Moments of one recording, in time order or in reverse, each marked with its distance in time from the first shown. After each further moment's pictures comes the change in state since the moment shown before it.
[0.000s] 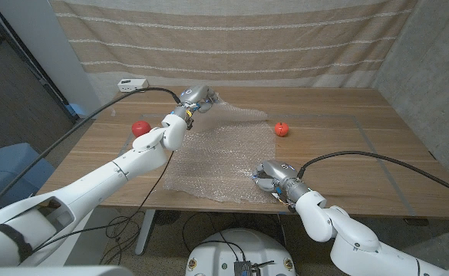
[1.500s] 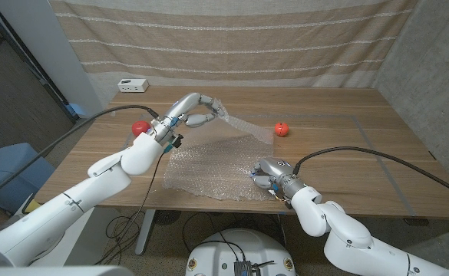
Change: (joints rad) left arm 0.341 0.146 -0.321 -0.139 -0.345 -0.598 -0.120; left_hand -0.024 -0.024 0.005 0.004 0.093 0.045 -0.016 0.020 -0.001 0.025 -0.008 -0.001 0.084 0.000 0.000 -0.008 0.036 -0.093 0.011 0.093 -0.016; right arm 0.054 0.024 -0.042 0.016 -0.056 -0.056 0.078; right_hand -0.004 0.004 0.000 0.000 0.000 0.003 0.004 -0.004 0.000 0.007 0.007 -0.006 -0.002 0.004 -0.004 -0.005 0.000 0.004 -0.004 0.000 0.000
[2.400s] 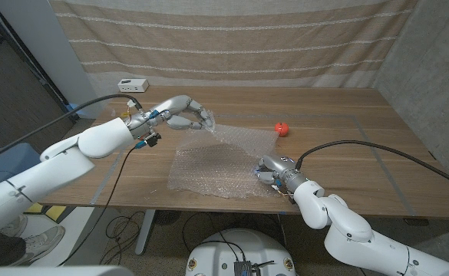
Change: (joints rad) left arm 0.119 0.234 -0.196 -0.132 -0.377 0.084 -0.374; left_hand -0.008 -0.002 0.000 0.000 0.025 -0.033 0.007 0.001 0.021 -0.023 0.004 -0.011 0.043 -0.014 -0.014 -0.023 0.119 -0.050 0.000 0.052 -0.037; right arm 0.042 -0.016 -0.015 0.005 -0.015 -0.043 0.062; right_hand -0.005 0.005 0.000 0.000 0.000 0.004 0.004 -0.004 0.000 0.006 -0.005 -0.004 0.001 0.000 0.000 -0.007 -0.004 0.002 -0.001 0.000 0.000
